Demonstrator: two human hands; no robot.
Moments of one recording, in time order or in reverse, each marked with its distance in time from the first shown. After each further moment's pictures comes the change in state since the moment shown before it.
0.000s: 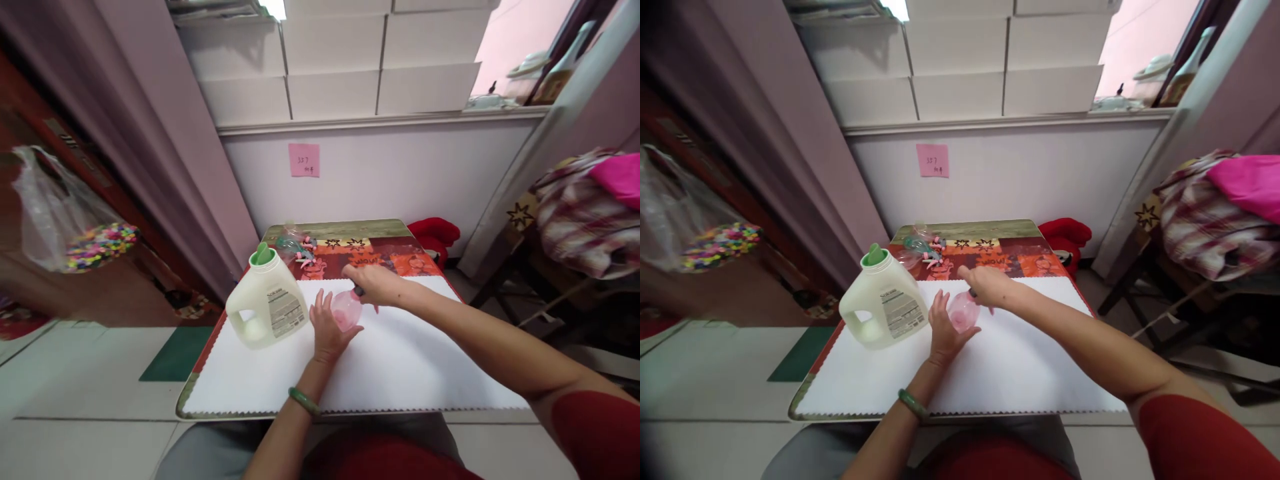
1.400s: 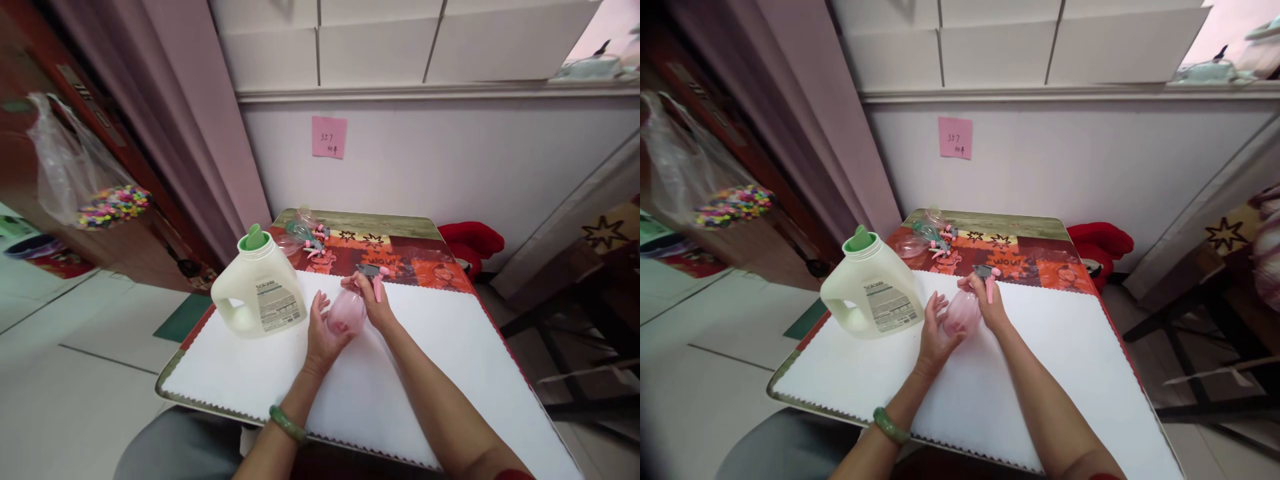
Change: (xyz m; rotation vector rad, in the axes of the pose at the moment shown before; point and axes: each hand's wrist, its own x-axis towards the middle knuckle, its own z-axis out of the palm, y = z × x) left_hand -0.008 0.000 0.007 -0.329 -0.011 -0.302; right_hand 0.047 0.020 0.137 1.627 0.553 0.101
